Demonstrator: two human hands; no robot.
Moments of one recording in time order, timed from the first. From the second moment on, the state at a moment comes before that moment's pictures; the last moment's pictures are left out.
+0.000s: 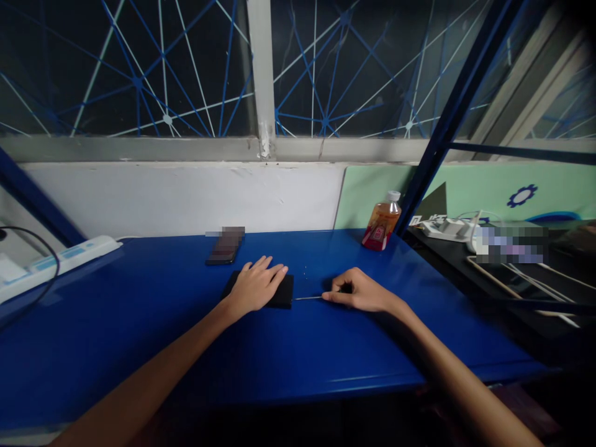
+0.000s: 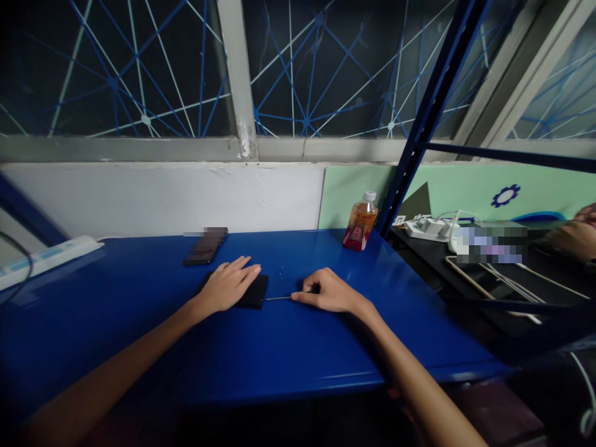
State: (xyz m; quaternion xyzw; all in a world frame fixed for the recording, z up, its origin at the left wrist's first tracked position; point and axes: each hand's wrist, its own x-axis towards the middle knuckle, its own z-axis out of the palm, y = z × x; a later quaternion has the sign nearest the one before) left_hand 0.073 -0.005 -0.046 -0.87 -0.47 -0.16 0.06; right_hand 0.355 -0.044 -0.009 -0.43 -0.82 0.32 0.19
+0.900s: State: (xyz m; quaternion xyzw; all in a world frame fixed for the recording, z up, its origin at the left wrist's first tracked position) left_hand 0.079 -0.010 -0.033 -0.84 -0.54 -0.11 0.00; right_hand 0.357 -0.040 -0.014 -0.44 -0.81 0.35 0.20
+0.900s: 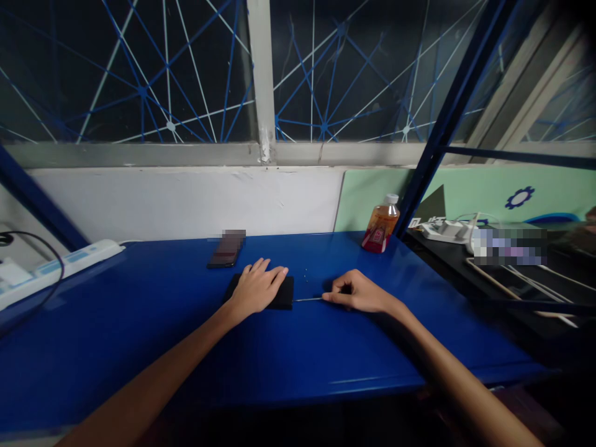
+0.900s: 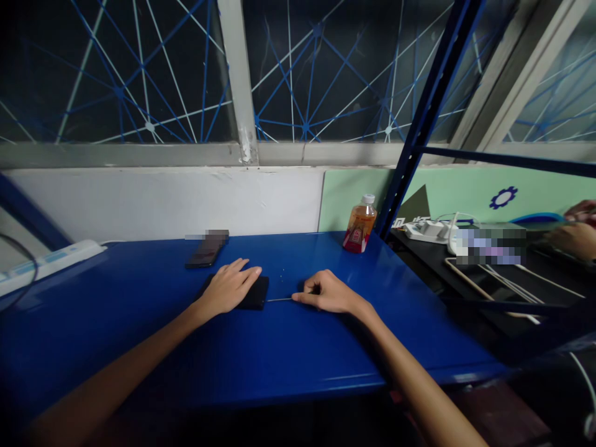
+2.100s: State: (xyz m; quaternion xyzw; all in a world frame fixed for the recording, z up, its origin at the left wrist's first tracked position) left_hand 0.077 -0.003 -0.038 -0.85 -0.51 -0.12 0.03; right_hand 0.360 -0.042 -0.009 -0.44 -0.83 0.27 0.19
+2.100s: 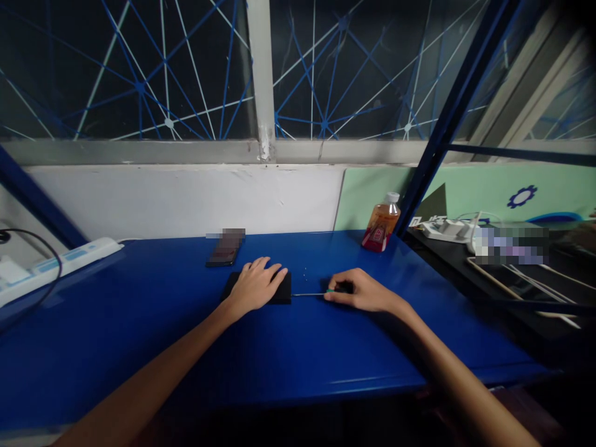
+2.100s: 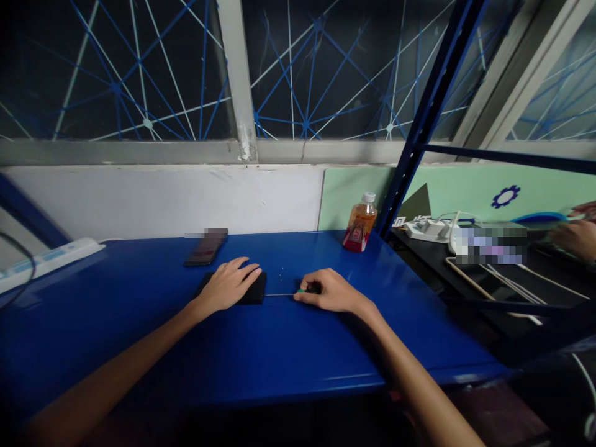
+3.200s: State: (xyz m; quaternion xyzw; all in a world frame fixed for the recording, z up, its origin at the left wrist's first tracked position) left_hand 0.076 -0.002 -0.042 -0.85 -0.51 -0.12 0.04; right_hand 0.356 -0.044 -0.012 -0.44 -0.82 0.30 0.21
